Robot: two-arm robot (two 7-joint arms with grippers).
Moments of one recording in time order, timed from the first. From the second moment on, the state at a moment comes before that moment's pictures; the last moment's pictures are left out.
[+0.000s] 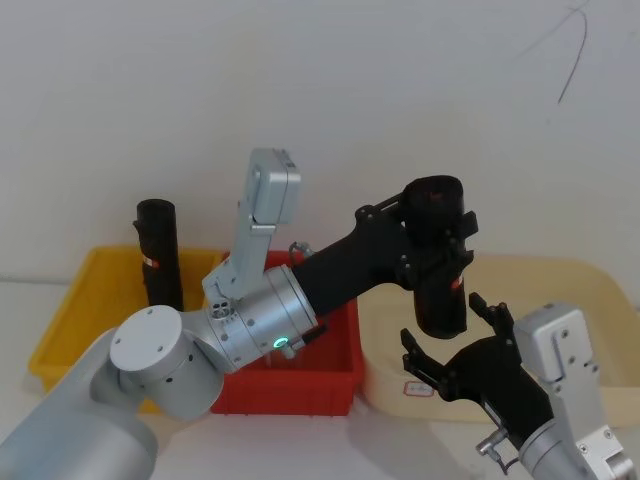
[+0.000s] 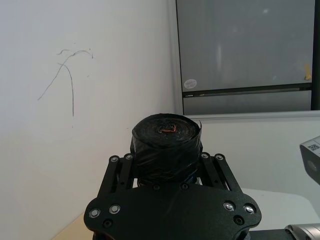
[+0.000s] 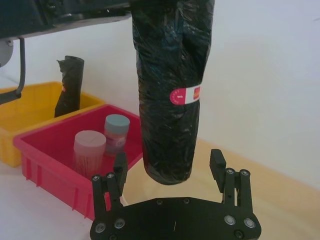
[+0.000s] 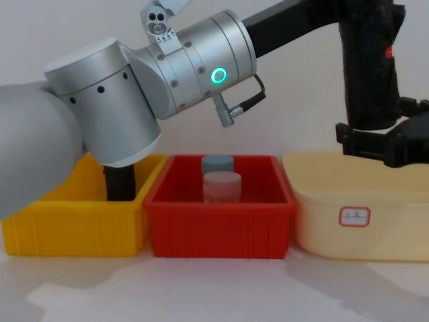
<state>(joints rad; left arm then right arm) -0.70 0.05 0.54 -1.16 -0.61 -0.21 -0.82 0.08 0.37 -0.30 -1.77 0.09 0.05 0.10</state>
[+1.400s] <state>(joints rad) -0.70 0.05 0.54 -1.16 -0.61 -0.21 -0.82 0.21 0.27 -0.32 -1.67 0.04 0.05 0.13</state>
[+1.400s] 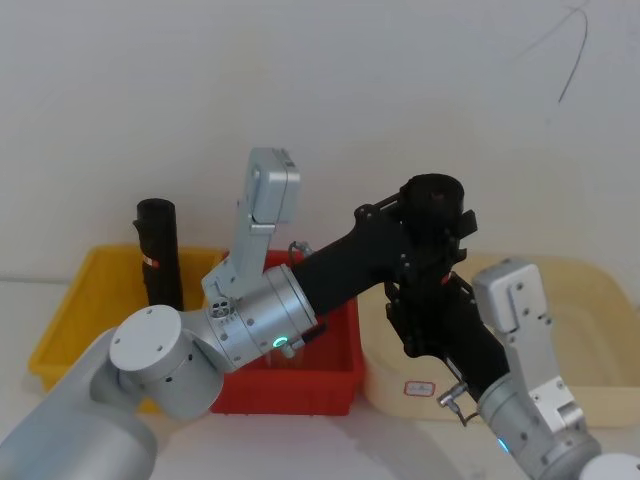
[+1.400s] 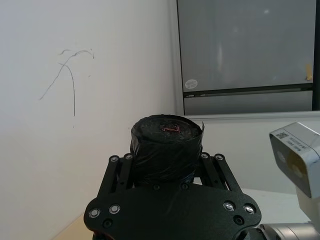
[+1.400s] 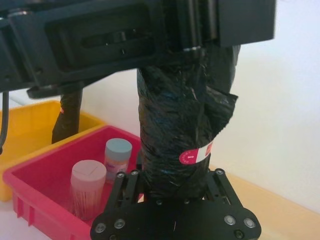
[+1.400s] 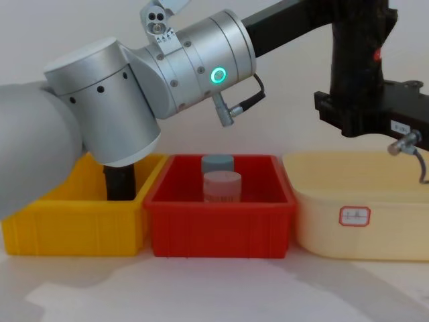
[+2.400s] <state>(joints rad) -0.70 0.05 0.54 -1.16 -0.61 -0.21 -0.82 0.28 0.21 -0.31 -1.65 0.02 0.11 0.14</state>
